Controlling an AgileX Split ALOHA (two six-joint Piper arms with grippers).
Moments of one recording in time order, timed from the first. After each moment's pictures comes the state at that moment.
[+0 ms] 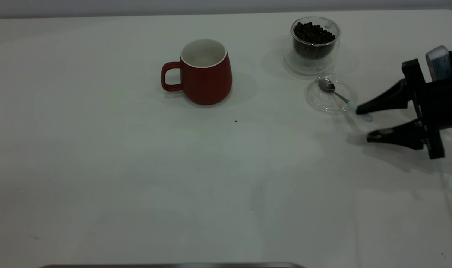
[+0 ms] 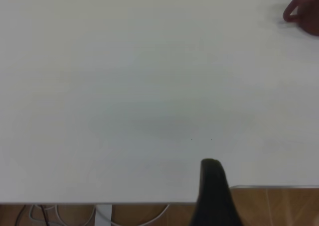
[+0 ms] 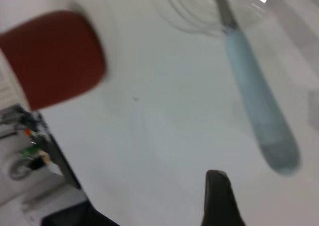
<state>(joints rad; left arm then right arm) -0.02 -0.02 -0.49 0.02 1.14 -0.04 -0.21 2.46 -0.97 1.50 0.90 -1.05</state>
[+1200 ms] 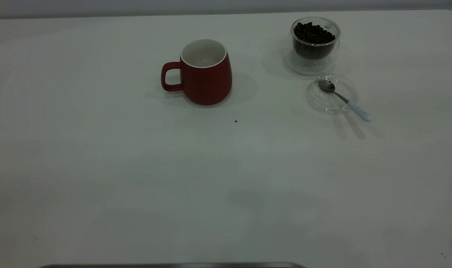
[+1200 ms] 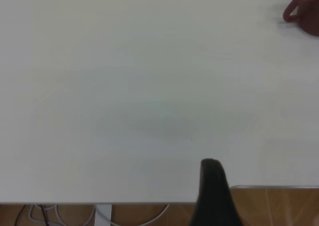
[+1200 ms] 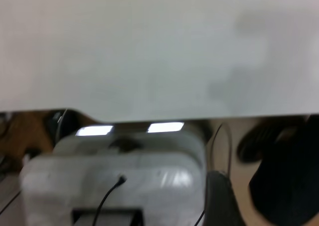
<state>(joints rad) -0.02 -0.02 -0.49 0.02 1.14 -0.04 -0.21 1.01 -0.83 0.19 1.22 -0.16</state>
